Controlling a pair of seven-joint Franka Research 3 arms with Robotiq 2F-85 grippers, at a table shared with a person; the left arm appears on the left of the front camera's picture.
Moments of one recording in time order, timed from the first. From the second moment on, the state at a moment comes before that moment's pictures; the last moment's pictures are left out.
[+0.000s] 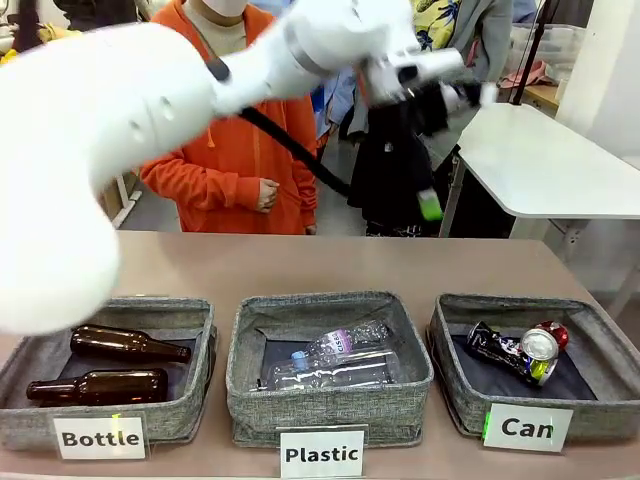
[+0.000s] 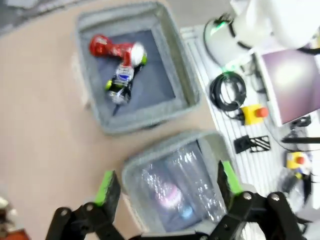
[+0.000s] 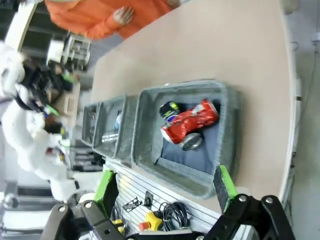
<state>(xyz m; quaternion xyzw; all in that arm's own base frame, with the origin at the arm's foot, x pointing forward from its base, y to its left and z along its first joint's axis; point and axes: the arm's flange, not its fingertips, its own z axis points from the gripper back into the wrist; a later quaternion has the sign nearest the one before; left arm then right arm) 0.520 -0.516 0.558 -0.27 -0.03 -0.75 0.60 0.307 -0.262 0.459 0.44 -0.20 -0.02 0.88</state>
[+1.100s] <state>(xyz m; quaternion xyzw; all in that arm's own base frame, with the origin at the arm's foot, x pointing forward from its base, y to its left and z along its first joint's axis) 0.529 -0.063 0.501 -0.52 -0.04 -0.15 0.84 0.399 0.041 0.436 0.52 -0.14 0.10 0.84</state>
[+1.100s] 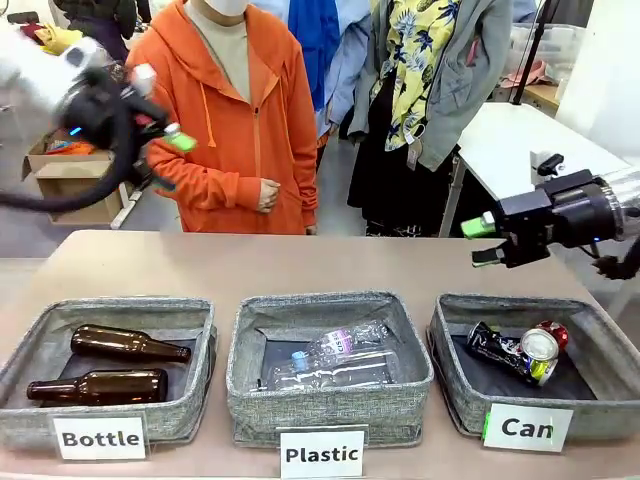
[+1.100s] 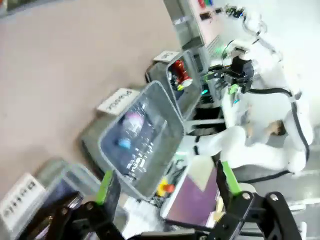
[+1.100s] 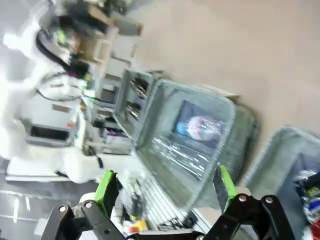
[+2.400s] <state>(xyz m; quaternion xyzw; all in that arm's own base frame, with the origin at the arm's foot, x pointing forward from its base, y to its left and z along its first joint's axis) 0.436 -0.002 0.397 -0.59 -0.04 -0.04 0.80 0.424 0.039 0.433 0.56 -0.13 -0.01 0.82</state>
